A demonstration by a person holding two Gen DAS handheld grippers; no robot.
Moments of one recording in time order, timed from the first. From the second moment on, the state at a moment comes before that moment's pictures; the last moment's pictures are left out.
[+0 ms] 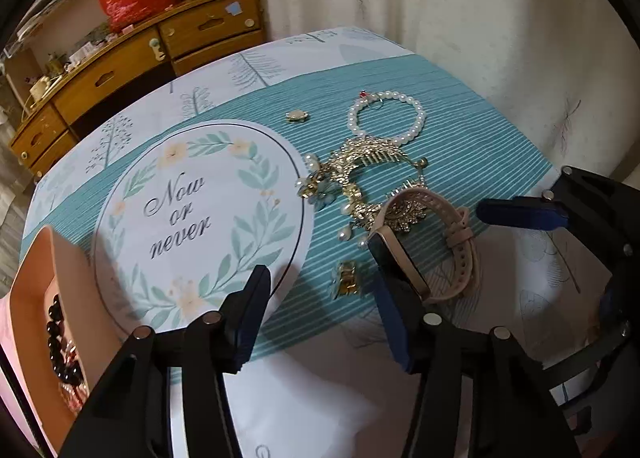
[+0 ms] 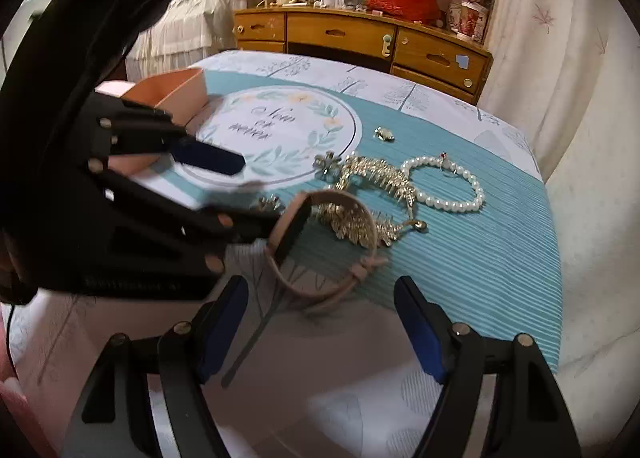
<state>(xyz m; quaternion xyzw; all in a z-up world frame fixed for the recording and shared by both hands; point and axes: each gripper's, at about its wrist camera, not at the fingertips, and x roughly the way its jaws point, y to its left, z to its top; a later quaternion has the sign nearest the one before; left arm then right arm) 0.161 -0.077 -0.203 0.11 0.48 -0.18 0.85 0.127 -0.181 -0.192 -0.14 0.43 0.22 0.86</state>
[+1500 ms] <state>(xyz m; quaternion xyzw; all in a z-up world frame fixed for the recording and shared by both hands) 0.140 0.077 -0.121 0.03 0.49 -0.12 0.86 0.126 -0.057 -0.144 -0.01 0.42 0.24 0.87</state>
